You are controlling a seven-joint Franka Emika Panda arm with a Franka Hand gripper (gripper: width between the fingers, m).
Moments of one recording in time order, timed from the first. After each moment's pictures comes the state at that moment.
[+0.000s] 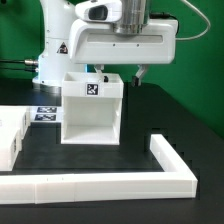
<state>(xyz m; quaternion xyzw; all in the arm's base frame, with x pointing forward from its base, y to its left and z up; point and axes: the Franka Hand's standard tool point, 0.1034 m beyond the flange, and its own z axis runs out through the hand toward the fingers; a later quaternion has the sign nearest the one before) 0.438 0.096 0.104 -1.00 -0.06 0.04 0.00</state>
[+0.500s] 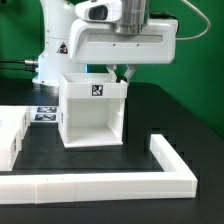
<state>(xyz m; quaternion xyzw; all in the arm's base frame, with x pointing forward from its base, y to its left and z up) 0.438 0.096 0.104 -1.00 -0.06 0.04 0.00</state>
